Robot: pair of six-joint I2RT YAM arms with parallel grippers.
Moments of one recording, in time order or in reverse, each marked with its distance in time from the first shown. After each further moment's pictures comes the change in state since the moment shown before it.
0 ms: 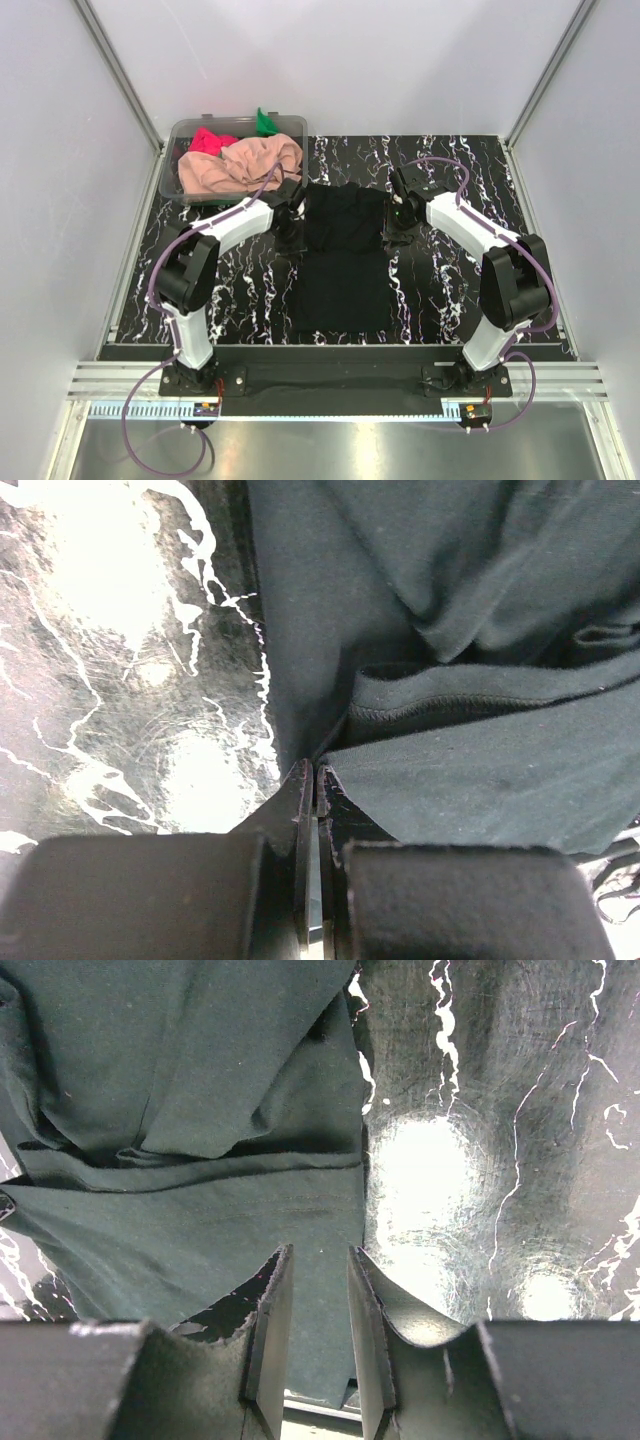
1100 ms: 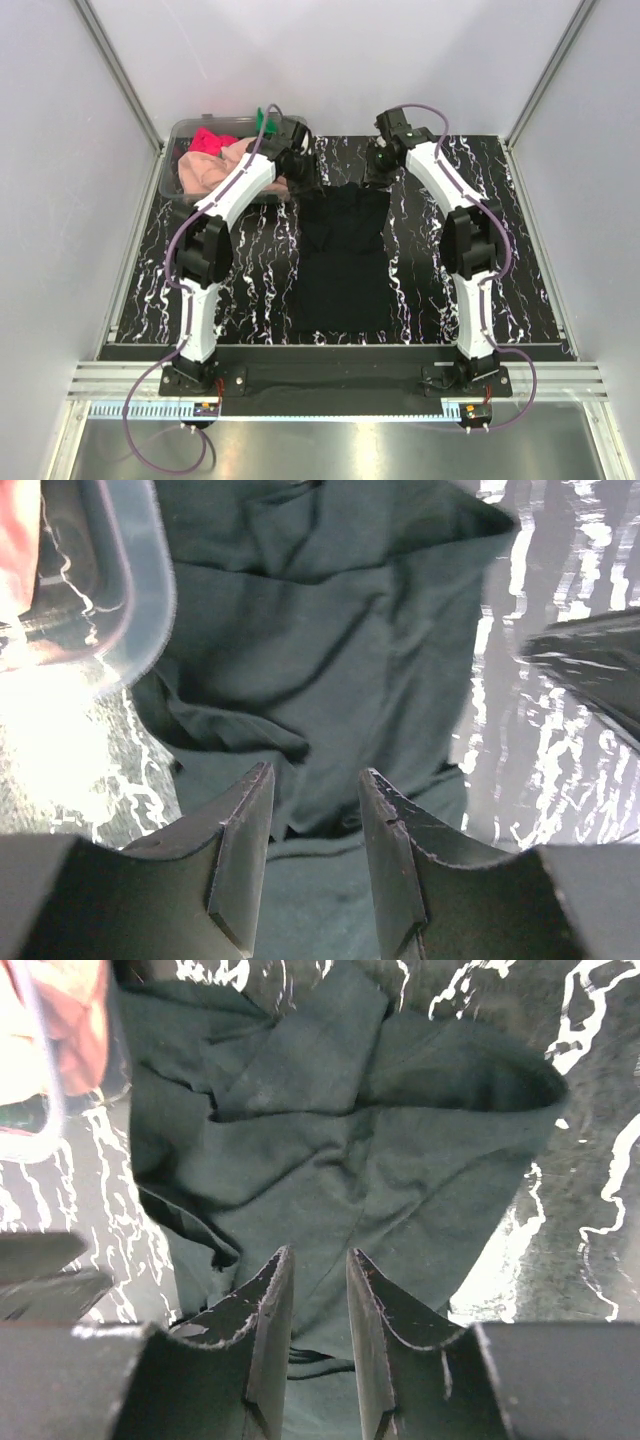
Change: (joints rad) left arm 0.078 0.249 0.658 -0.074 0.051 -0.015; right arm -0.048 0.484 0.787 -0.122 -0.081 -0.042
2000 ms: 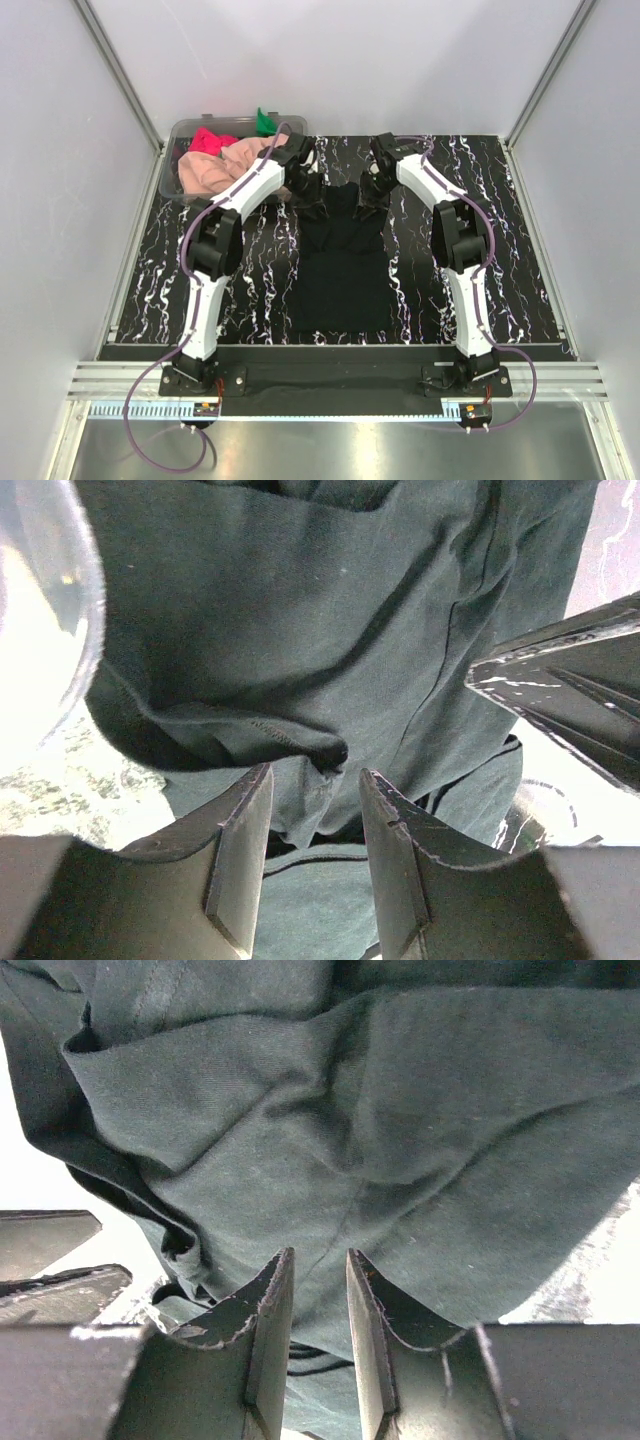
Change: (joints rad) left arm 0.003 0.140 0.010 -0.062 0.117 0.057; right arm 0.002 0.126 -0.073 -0.054 -0.166 0.062
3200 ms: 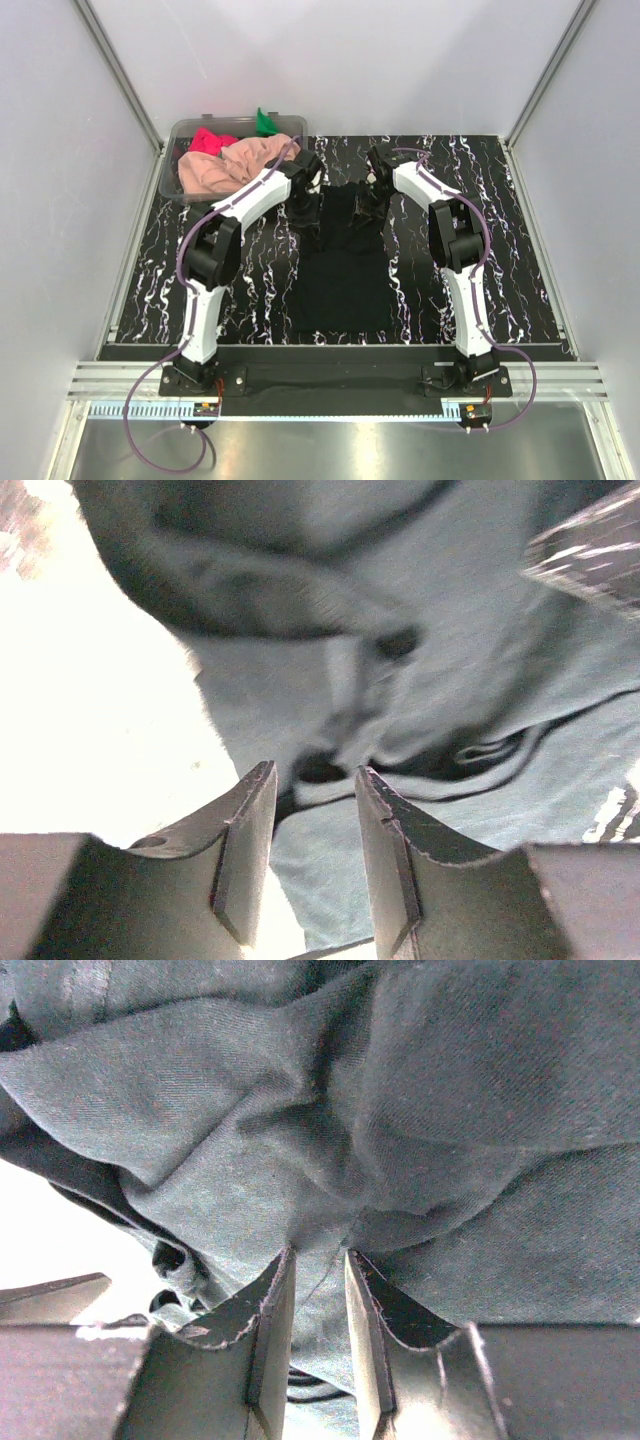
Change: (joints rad) left arm -0.073 -0.092 -0.149 -0.089 -0.157 0.074; right arm 0.008 0.022 -0.084 0.079 -0.066 0.035
